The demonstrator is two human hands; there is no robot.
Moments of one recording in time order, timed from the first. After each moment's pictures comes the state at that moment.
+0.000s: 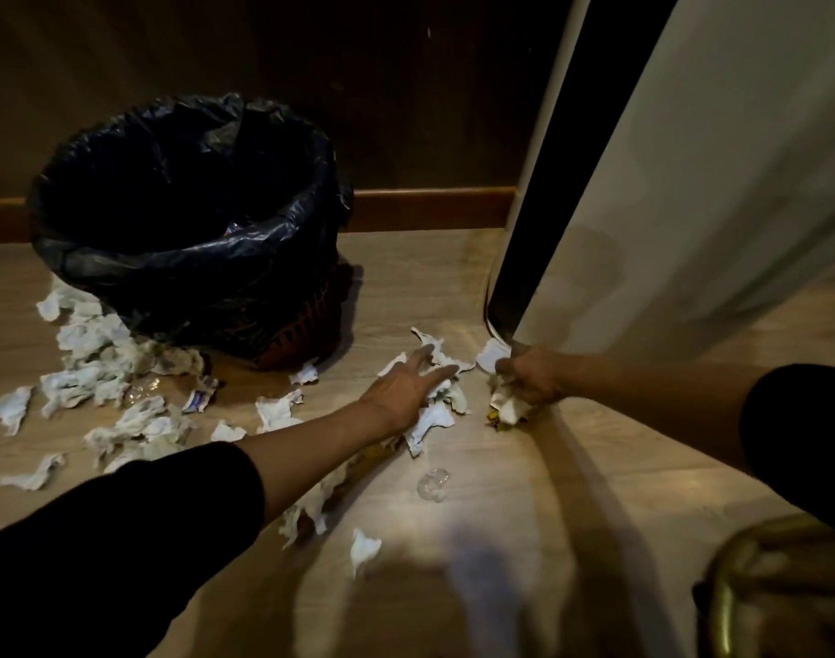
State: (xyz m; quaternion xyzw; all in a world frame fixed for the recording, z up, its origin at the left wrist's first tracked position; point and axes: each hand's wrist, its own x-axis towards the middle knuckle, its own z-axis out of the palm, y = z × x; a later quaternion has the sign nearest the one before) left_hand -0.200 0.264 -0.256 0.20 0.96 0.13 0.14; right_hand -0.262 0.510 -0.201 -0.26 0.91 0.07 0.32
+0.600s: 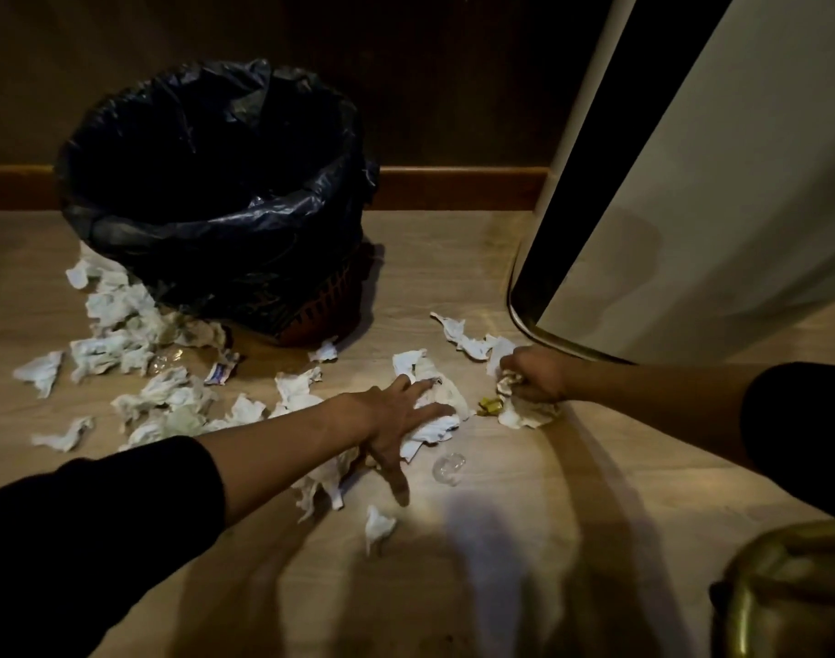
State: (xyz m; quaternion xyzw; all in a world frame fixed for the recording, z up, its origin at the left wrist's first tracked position) left_hand -0.162 0.232 -0.234 0.27 0.89 -0.02 0.38; right_hand -0.260 0.498 -0.240 -0.32 0.90 0.00 0.29
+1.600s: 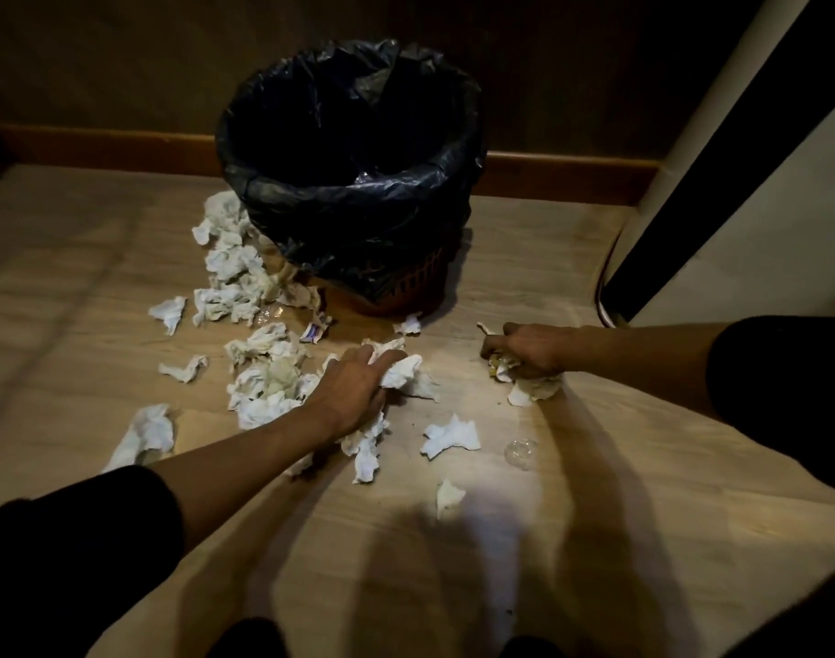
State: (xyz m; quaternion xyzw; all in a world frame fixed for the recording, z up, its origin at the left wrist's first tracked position) left_hand -0.078 0.103 -0.230 0.02 0.99 0.09 0.11; right_hand -0.273 0.373 -0.252 -0.47 0.83 0.04 0.30
